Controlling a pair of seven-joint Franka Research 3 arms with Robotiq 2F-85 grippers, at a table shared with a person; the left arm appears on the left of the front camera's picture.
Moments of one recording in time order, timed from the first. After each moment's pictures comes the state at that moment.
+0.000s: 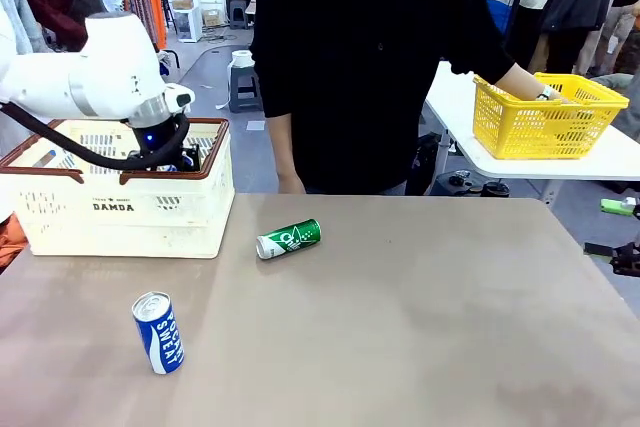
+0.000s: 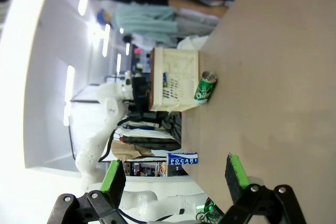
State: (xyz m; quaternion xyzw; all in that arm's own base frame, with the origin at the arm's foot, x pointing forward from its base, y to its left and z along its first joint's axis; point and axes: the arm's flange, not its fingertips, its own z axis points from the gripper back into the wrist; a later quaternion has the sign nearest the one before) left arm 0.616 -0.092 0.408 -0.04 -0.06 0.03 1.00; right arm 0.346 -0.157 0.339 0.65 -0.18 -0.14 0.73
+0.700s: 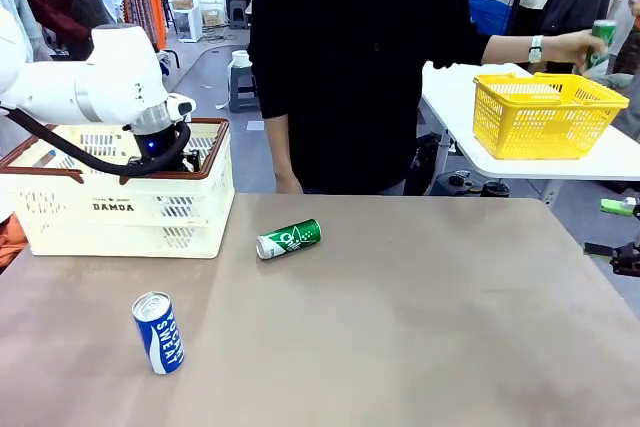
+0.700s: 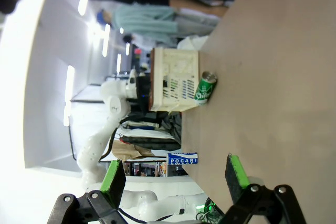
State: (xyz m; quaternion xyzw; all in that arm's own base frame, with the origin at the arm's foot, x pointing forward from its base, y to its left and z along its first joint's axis) left arm 0.622 -0.090 0.400 -0.04 -0.05 0.03 1.00; right arm 0.346 -0.157 0.339 0.65 -0.18 -0.14 0.73
